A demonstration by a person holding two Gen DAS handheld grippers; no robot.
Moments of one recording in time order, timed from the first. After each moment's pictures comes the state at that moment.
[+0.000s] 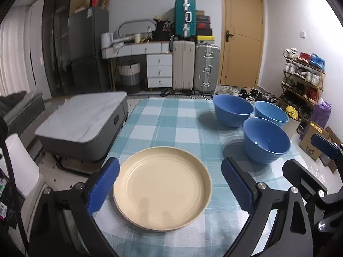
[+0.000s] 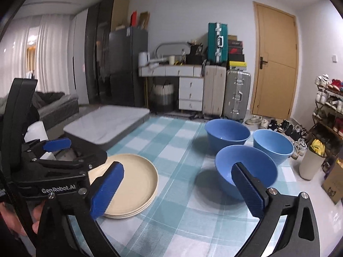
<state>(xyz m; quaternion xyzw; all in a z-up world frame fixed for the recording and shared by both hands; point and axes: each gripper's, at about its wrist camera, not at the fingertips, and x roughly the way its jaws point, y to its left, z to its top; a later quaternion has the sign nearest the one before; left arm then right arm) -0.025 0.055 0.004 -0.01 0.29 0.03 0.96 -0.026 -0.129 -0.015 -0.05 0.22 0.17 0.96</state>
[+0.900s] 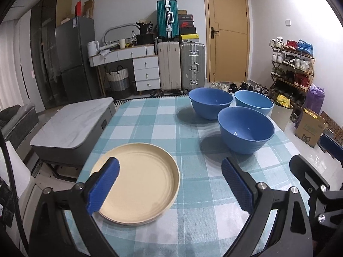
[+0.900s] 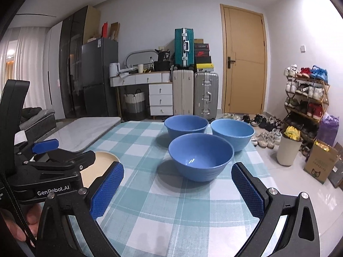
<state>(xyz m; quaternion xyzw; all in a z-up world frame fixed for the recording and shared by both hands) -0.029 -0.011 -0.013 0.02 0.29 0.00 0.96 -0.076 -0.206 -0.029 -0.02 0.20 0.07 0.98</state>
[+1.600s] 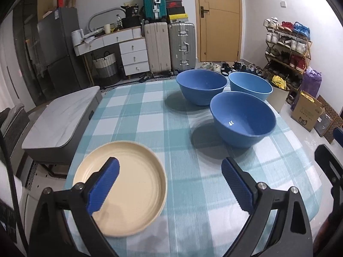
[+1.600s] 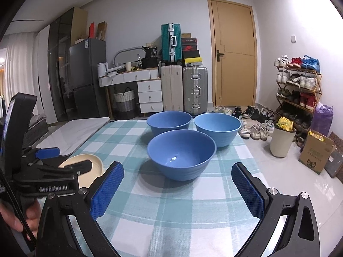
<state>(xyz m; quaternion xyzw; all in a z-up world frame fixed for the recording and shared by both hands) 0.032 -0.036 -0.018 0.04 0.36 -0.03 0.93 -0.046 -0.247 -0.030 0.00 0.22 0.04 0.98</state>
